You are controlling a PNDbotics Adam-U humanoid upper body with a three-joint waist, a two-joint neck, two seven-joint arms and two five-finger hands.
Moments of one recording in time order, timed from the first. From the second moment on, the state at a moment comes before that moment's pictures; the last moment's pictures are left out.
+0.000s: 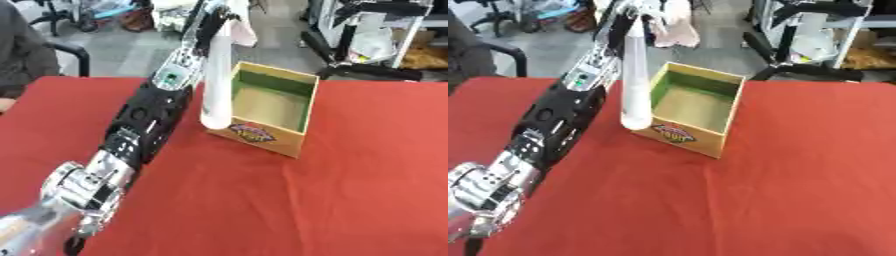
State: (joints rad) left arm -0.95 0.48 -0.01 -0.98 0.30 -0.40 -0.12; right arm -0.17 -0.05 -0.28 -1.71 -0.10 -0.03 0.36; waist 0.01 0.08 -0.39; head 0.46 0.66
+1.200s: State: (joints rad) left arm -0.97 0.59 0.00 -0.97 0.20 -0.63 -0.19; right arm -0.30 0.01 -0.19 -1.73 -0.11 0.02 0.44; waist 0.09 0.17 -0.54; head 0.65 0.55
